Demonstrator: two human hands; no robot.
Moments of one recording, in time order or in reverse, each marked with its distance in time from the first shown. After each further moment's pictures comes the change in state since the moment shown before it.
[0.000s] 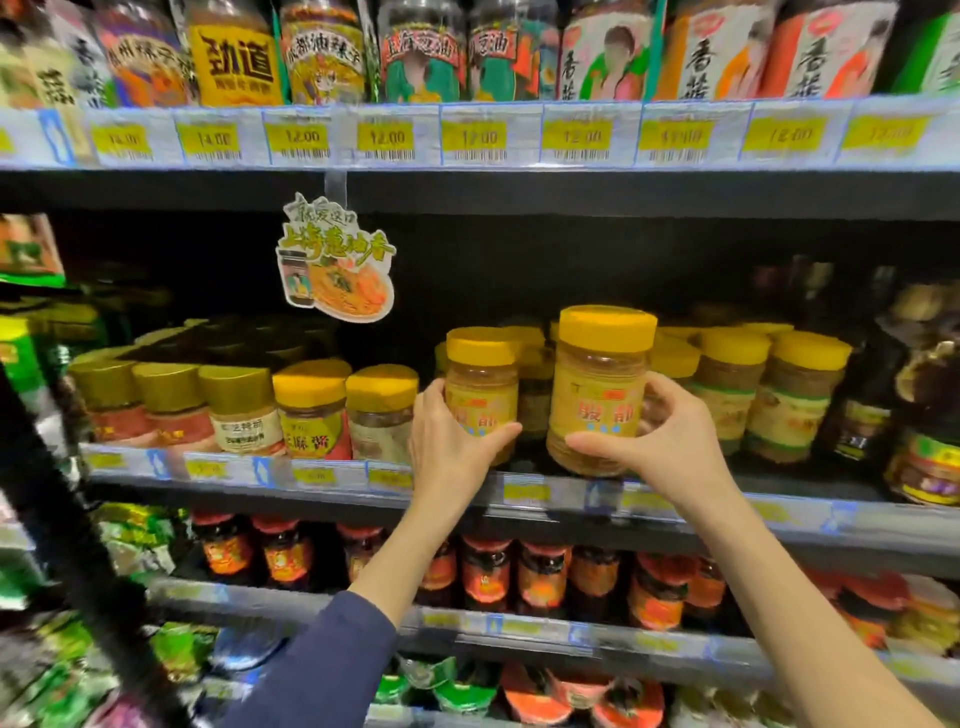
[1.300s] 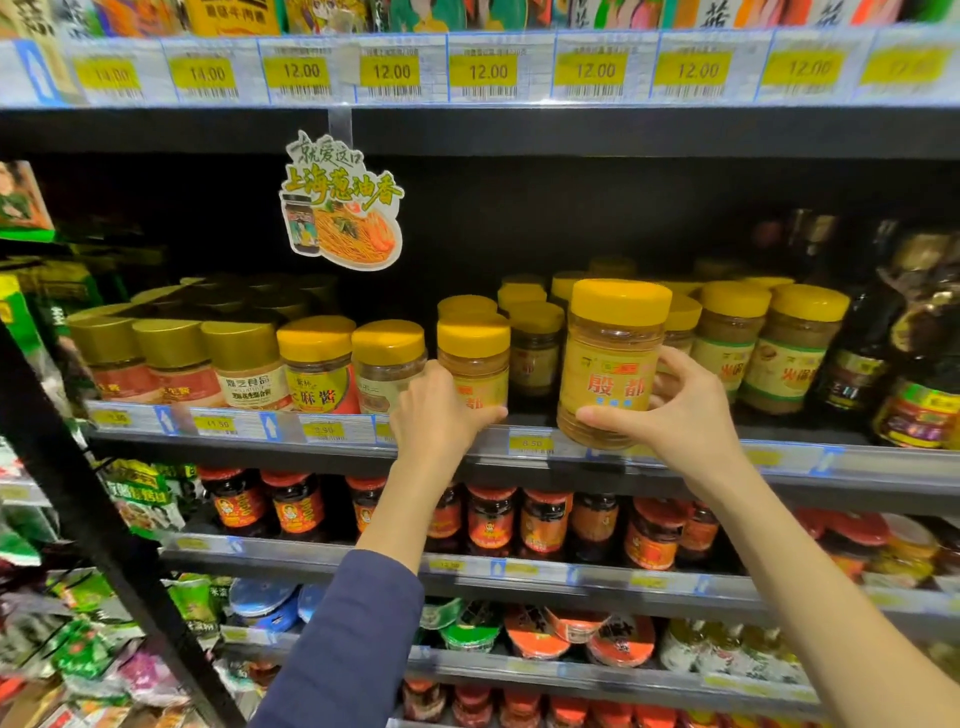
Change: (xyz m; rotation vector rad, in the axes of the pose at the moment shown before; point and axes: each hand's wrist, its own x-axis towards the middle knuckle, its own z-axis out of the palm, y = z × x) left_hand -0.002 -0.011 -0.015 0.406 -0.116 -0.047; right_hand -0.024 0.001 0.000 -0.008 0.014 0.019
